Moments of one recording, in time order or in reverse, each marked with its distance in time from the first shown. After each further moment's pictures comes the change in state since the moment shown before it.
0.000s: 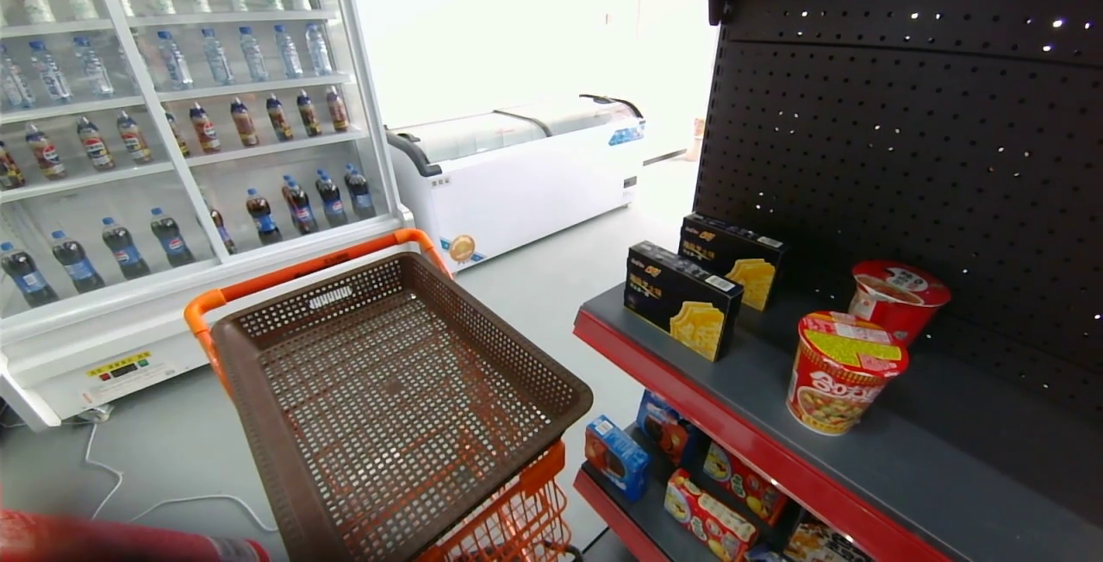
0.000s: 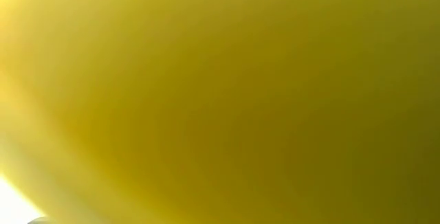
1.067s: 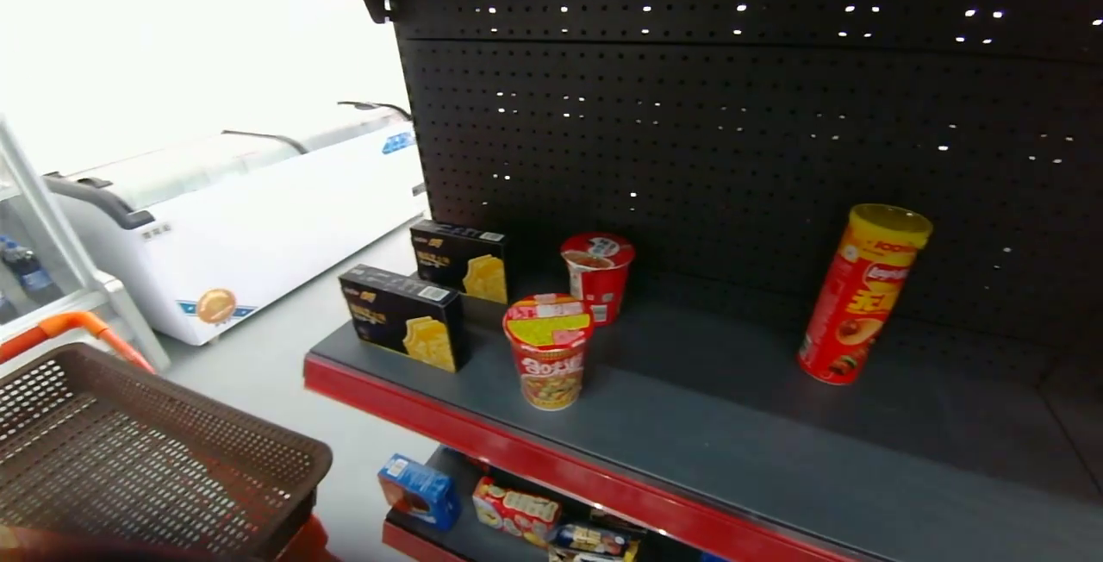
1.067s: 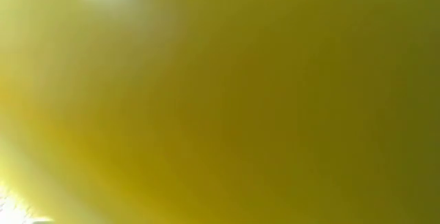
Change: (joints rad) left arm 0.001 -0.004 0.047 0.001 0.001 -0.002; right arm 0.000 0.000 0.000 -0.001 -0.001 -0.001
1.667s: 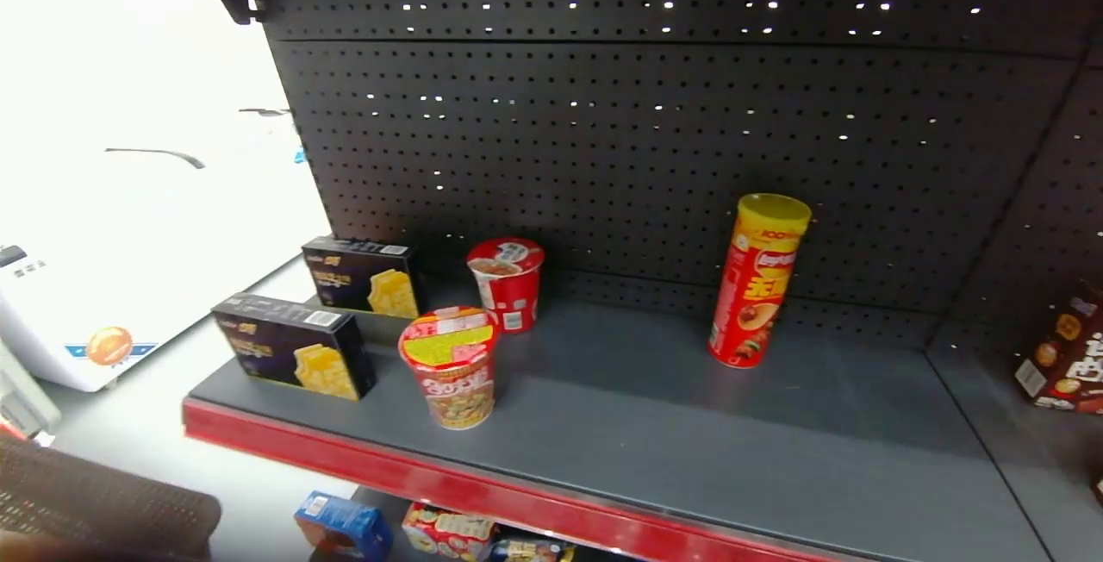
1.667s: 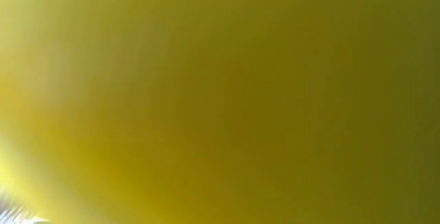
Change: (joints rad) left arm 0.000 0.001 0.017 0.003 0.000 0.000; right arm -0.001 0.000 0.000 0.001 0.001 0.000
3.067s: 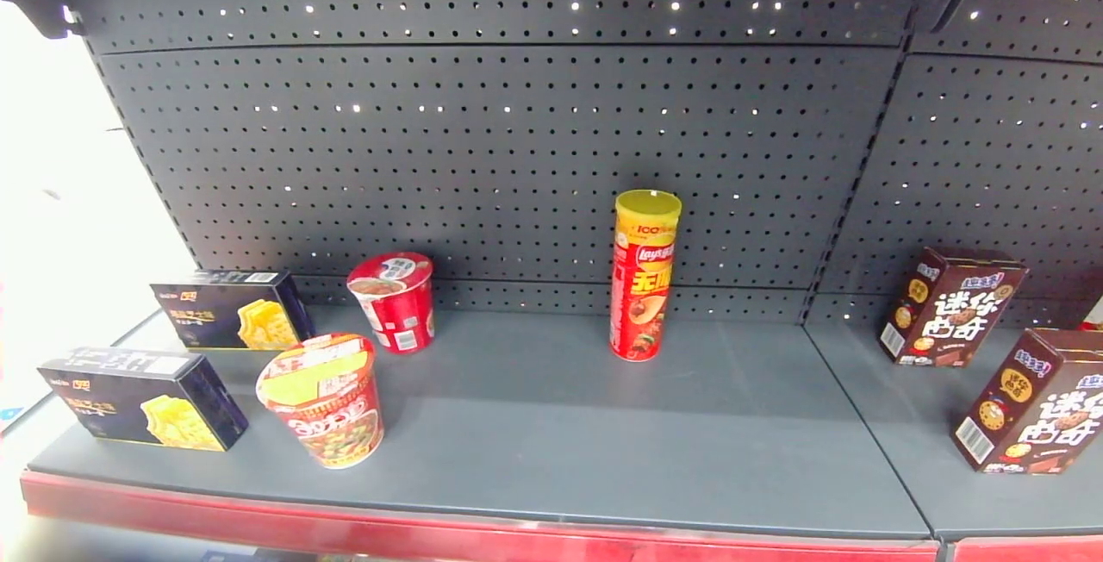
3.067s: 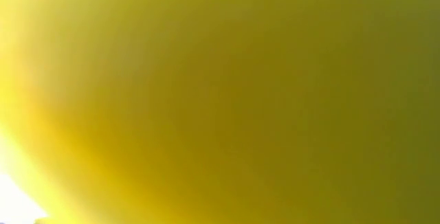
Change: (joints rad) left arm -0.008 -0.152 0.063 0.022 0.042 -0.069; right arm -0.001 0.000 -0.001 0.001 -0.015 -0.026
